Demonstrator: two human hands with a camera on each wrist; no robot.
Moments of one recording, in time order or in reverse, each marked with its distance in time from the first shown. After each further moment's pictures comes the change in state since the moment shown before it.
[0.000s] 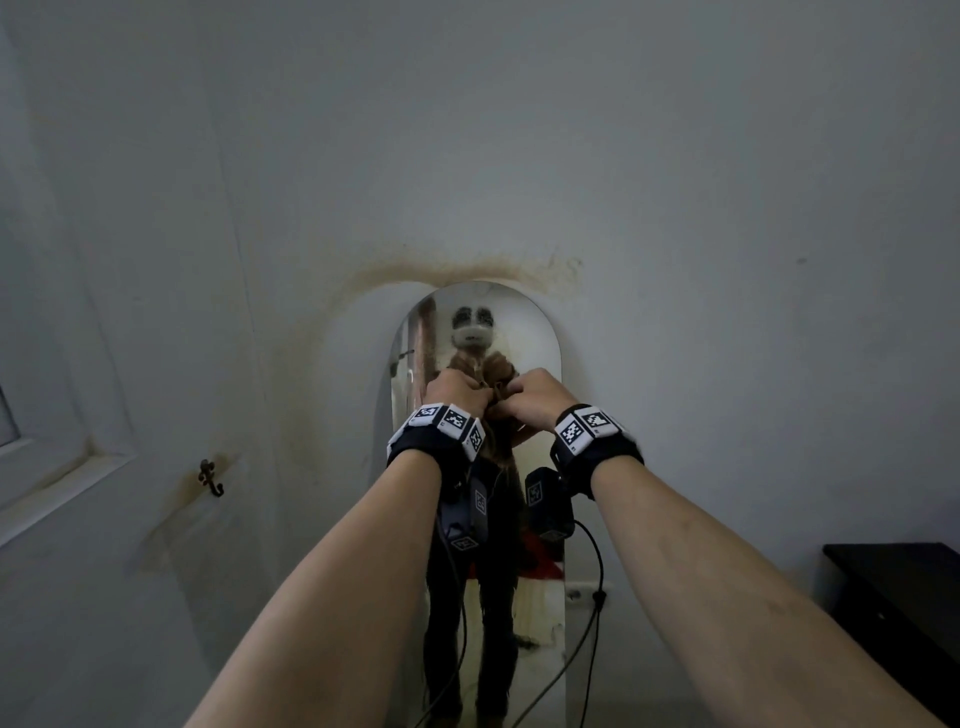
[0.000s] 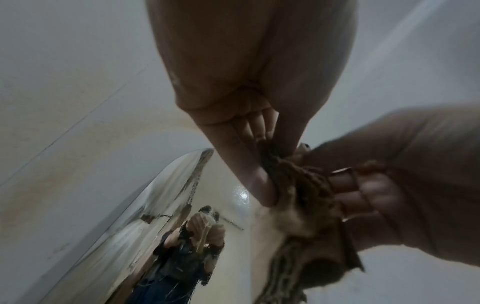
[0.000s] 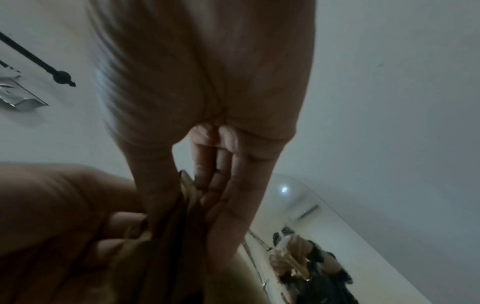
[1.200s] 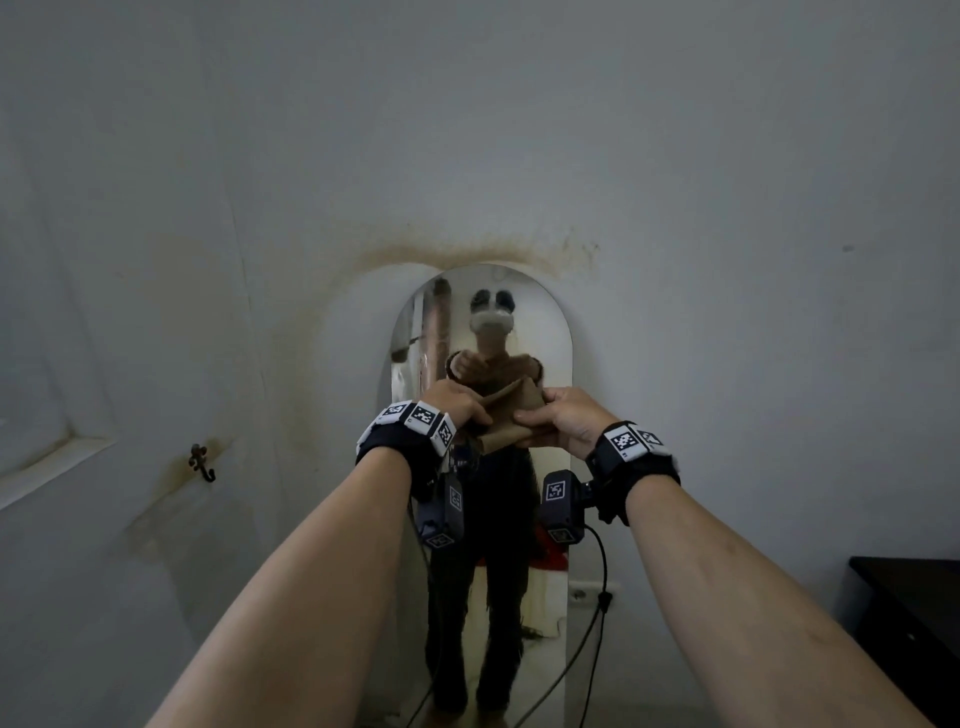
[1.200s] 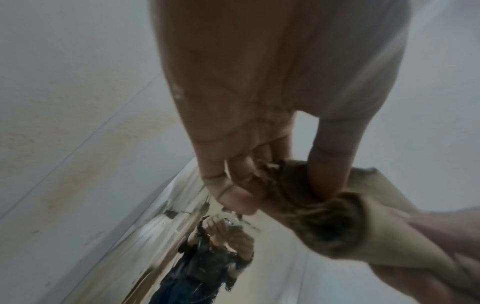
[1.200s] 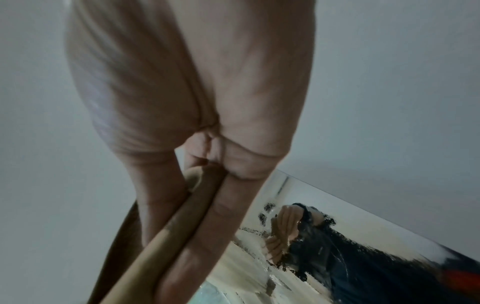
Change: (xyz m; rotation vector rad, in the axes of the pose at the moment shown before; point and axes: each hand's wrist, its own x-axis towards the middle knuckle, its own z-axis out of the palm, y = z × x) left_hand 0.021 -0.022 0.011 -0.153 -0.255 -0.092; right_hand 0.026 0.063 -0.006 0.623 -0.149 0.086
